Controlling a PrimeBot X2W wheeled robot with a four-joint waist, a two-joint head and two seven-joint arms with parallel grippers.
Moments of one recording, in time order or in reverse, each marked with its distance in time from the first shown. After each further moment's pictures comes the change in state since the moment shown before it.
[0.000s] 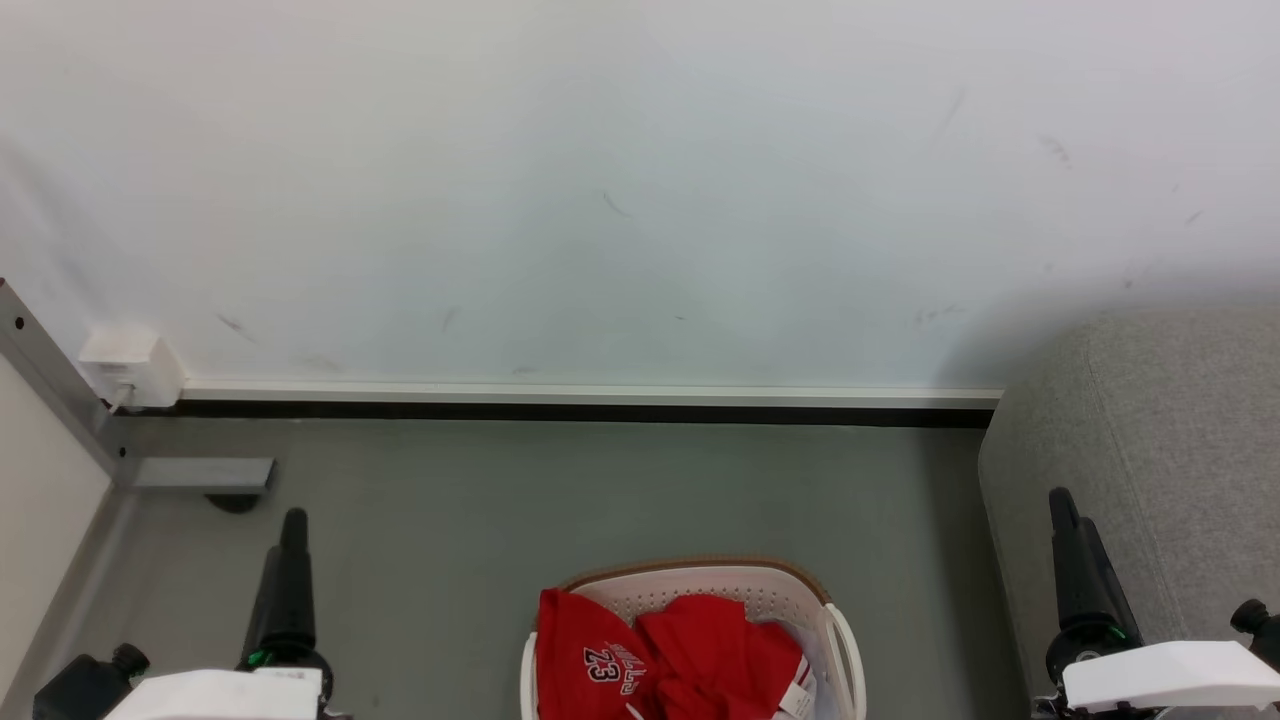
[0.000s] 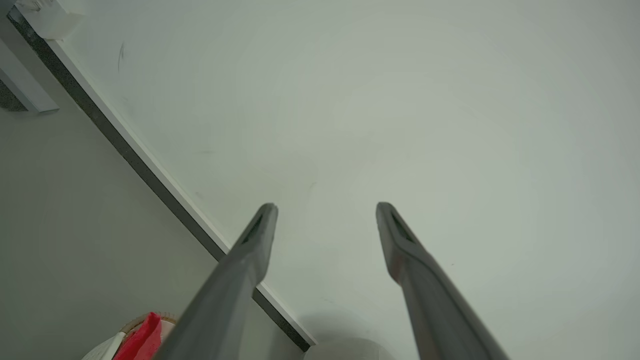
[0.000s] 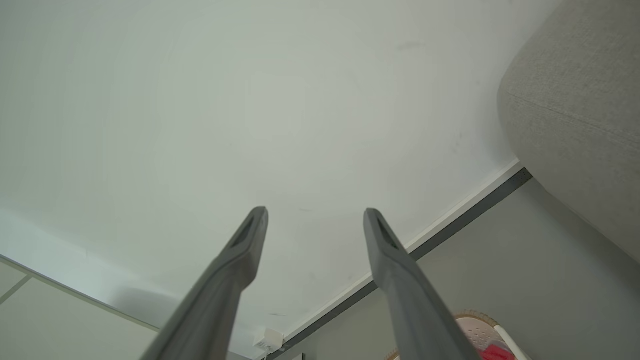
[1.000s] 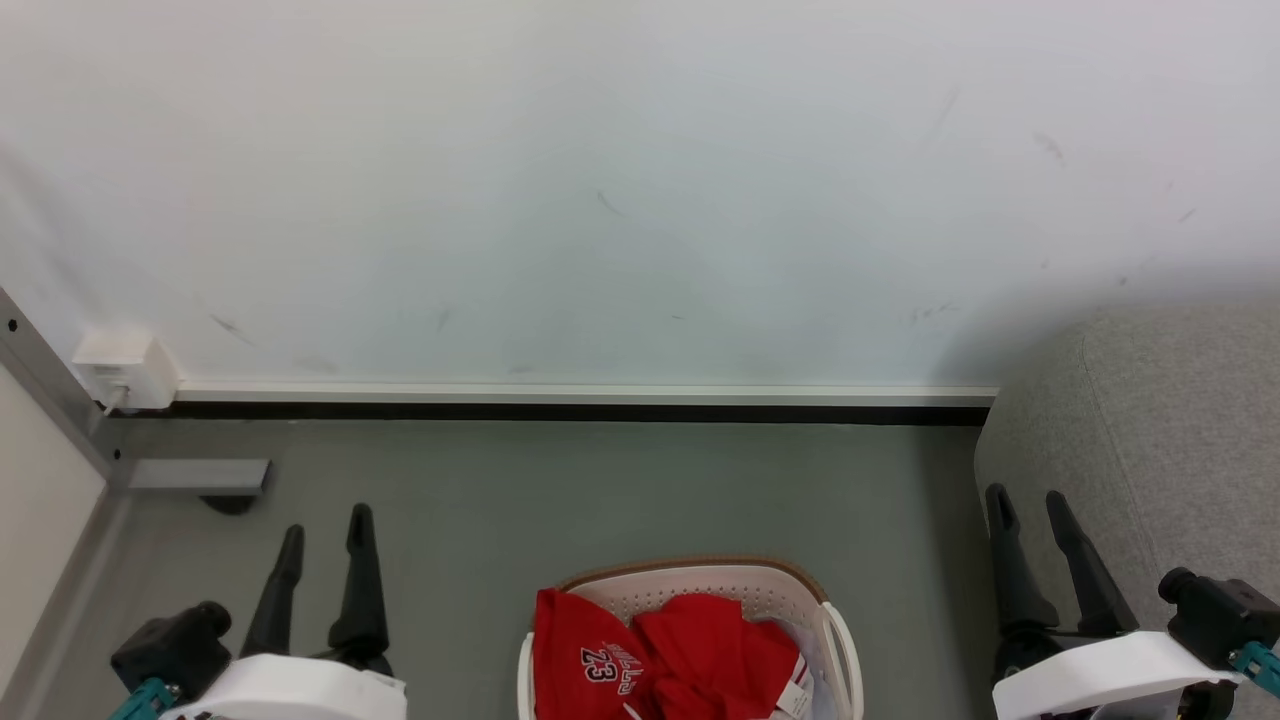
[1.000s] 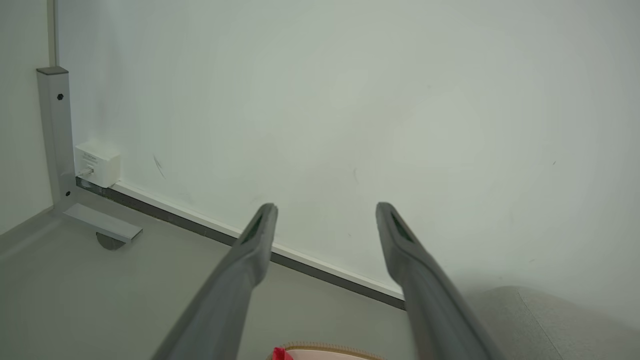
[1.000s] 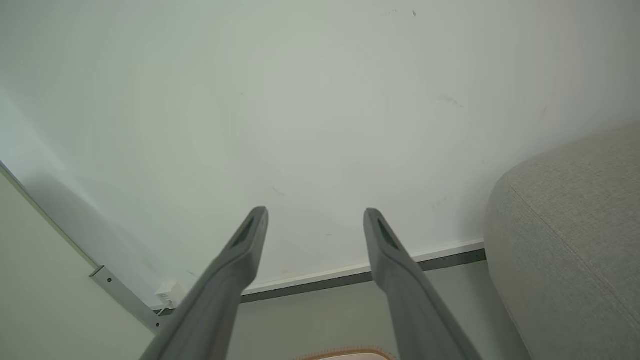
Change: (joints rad) left arm 0.001 0.004 -0.084 -0.034 0.609 0.096 -0.083; right arm -0.038 -0.012 0.067 0.037 -0.493 0.000 -0.087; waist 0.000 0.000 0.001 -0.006
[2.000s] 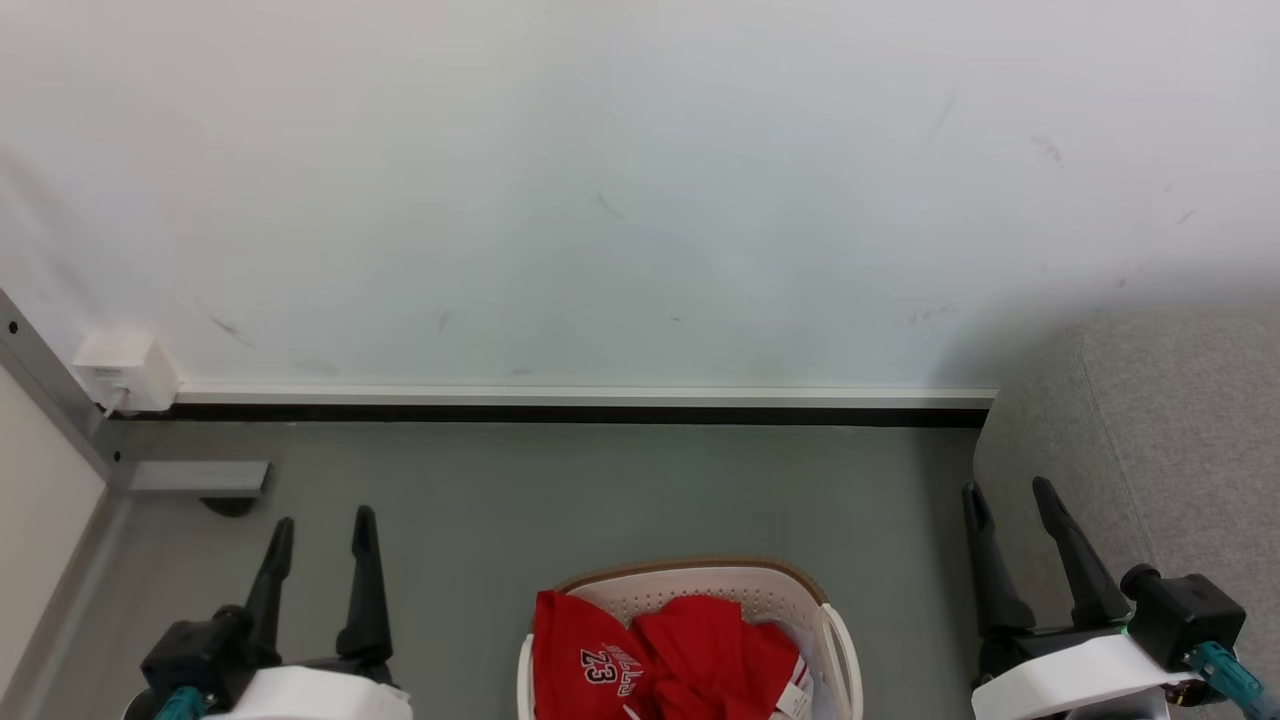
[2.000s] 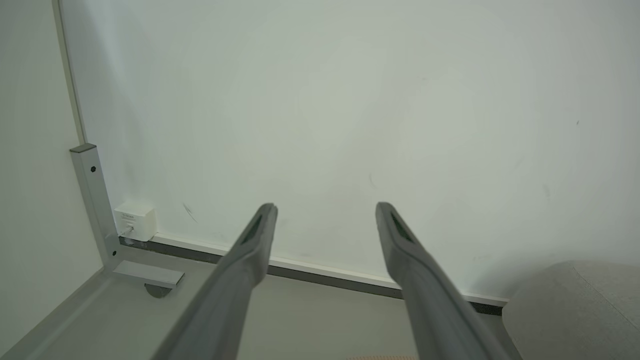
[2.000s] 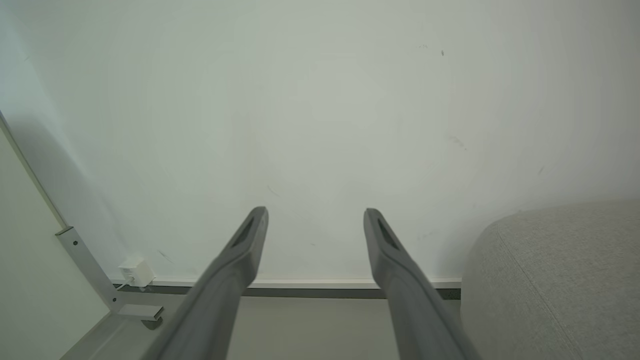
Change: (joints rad) left arm 0.011 0.003 -0.002 -0.005 0.235 0.019 -0.069; right arm -0.019 0.003 0.010 0.028 -0.231 0.000 -0.068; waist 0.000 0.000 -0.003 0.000
